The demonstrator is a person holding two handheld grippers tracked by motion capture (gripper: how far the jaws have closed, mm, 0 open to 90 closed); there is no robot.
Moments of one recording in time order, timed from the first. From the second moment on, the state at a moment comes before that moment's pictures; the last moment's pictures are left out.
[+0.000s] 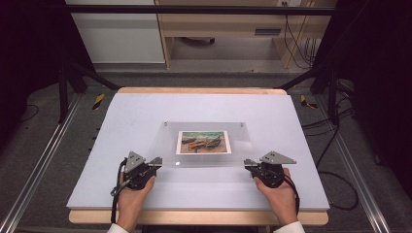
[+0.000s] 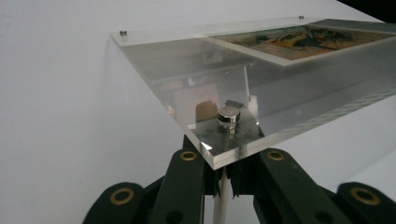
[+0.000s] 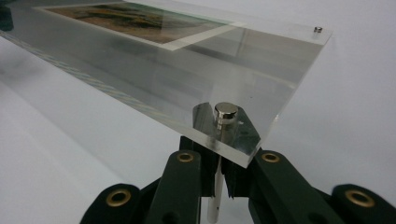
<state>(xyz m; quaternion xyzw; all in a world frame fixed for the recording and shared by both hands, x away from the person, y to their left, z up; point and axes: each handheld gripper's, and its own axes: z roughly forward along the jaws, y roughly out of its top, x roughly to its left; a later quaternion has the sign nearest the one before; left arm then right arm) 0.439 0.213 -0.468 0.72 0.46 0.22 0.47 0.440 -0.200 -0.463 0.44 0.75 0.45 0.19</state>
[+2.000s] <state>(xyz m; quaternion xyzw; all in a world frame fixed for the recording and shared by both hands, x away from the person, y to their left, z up) 0.443 0.254 -0.453 0.75 0.42 0.19 0.47 0.429 -0.210 -0.451 0.44 0.75 0.45 0.21</state>
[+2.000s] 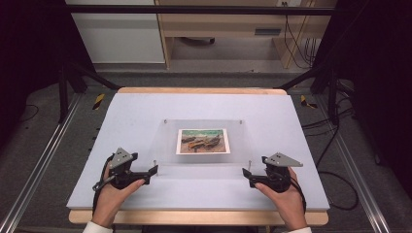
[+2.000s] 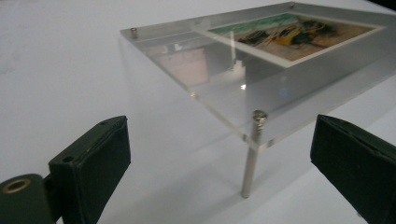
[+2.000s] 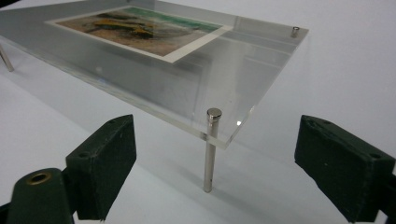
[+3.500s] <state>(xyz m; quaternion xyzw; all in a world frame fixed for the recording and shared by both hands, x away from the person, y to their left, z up) 0.478 0.237 -0.423 0.72 0.46 0.18 0.49 0.481 -0.185 -0.426 0.46 0.75 0.43 0.20</state>
